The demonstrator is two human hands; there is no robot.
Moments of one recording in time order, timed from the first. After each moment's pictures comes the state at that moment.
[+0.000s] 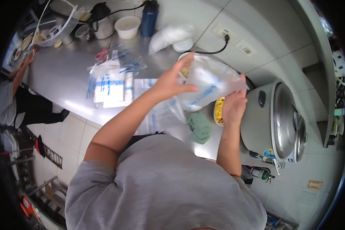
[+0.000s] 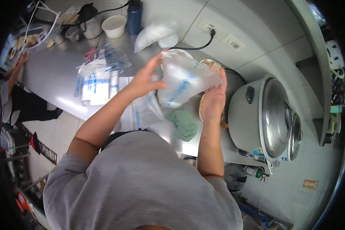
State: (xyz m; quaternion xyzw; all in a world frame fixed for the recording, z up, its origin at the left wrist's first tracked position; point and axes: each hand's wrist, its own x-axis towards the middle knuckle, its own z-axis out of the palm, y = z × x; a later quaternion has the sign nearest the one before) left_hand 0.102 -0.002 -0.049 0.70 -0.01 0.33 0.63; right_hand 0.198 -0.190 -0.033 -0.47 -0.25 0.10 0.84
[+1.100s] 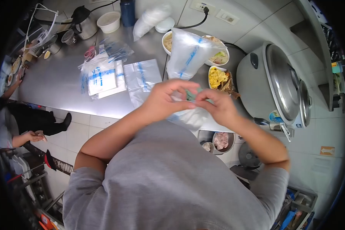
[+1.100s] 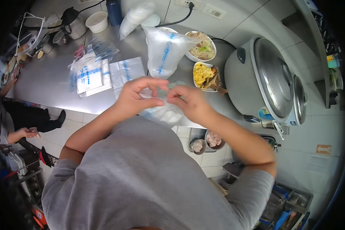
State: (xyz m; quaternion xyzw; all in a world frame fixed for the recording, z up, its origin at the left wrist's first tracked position) left_hand 0.007 -0.080 -0.027 0.68 -0.11 0.14 0.71; right_hand 0.101 -0.261 0.013 -0.78 -0.41 0.23 0.41
